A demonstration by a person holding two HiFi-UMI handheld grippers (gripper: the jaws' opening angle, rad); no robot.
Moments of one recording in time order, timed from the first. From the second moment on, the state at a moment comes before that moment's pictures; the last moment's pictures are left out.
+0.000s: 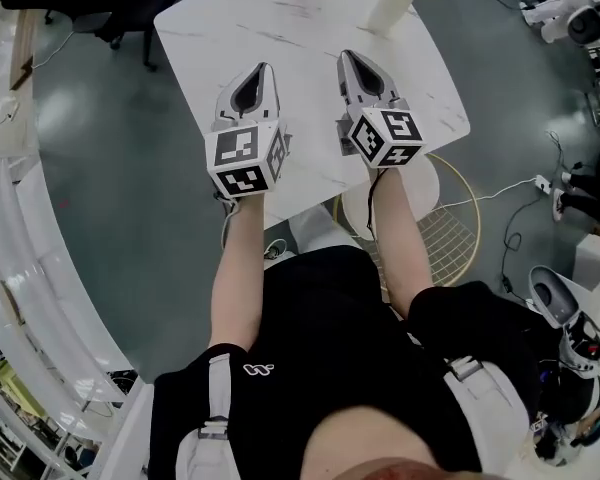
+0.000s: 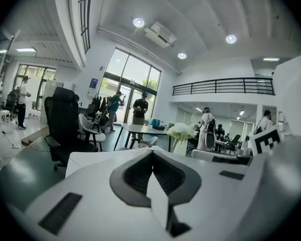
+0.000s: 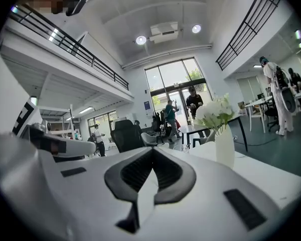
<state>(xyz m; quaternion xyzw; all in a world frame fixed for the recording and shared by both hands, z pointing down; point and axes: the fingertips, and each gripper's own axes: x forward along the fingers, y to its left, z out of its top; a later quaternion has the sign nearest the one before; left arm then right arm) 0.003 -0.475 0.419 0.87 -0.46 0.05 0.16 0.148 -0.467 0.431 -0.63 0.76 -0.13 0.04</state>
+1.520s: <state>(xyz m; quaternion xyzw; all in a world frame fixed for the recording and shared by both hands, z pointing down) 0.051 -0.681 0.528 0.84 -0.47 0.12 0.23 0.214 -0.765 0.560 -0.66 0.72 -0.18 -0.02</state>
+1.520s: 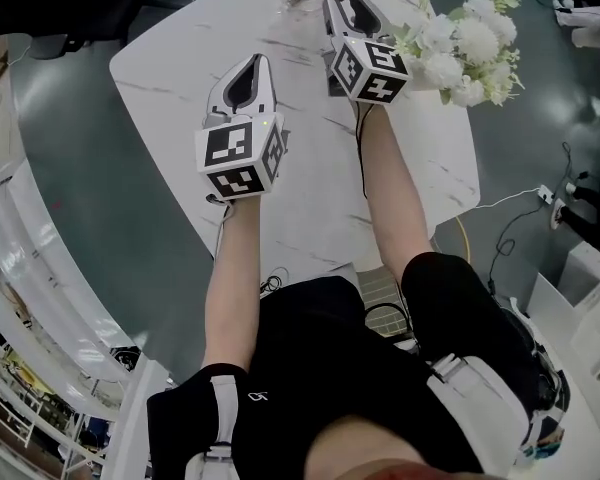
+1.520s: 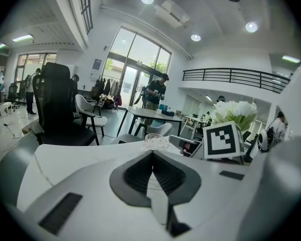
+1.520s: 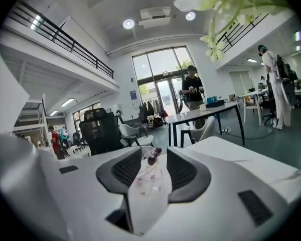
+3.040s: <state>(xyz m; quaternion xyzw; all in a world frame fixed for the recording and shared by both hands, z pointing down) -0.020 -0.603 0.416 0.85 -0.50 0.04 0.17 0.145 -0.658 0.372 -0.67 0.74 0.02 0.02</state>
